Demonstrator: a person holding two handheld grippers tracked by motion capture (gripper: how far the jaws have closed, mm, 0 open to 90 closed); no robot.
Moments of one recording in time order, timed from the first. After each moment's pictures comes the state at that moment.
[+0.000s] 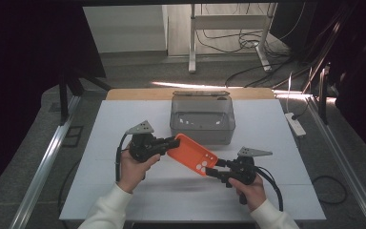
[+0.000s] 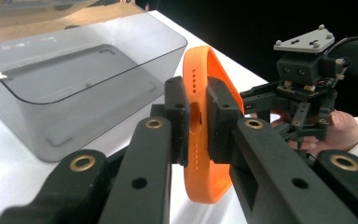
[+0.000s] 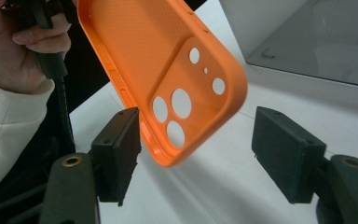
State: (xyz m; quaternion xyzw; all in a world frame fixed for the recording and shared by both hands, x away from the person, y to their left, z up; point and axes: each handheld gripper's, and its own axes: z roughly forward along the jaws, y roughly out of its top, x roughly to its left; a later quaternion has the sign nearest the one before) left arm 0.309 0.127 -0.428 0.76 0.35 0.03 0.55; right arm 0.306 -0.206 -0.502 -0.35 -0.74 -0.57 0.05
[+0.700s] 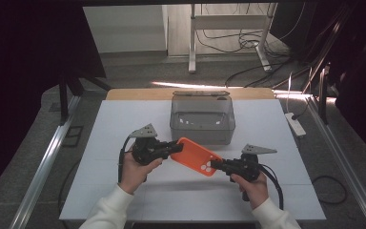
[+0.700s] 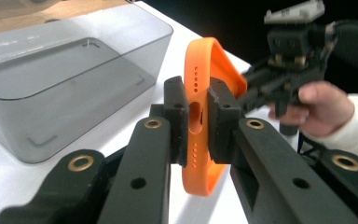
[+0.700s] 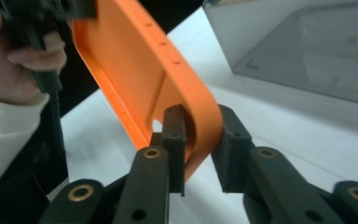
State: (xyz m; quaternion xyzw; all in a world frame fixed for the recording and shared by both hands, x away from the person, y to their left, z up) left arm 0.306 0.120 -0.436 0.78 0.32 0.02 0.54; right arm 0.313 -0.219 -0.495 -0.36 -0.73 -0.58 0.03
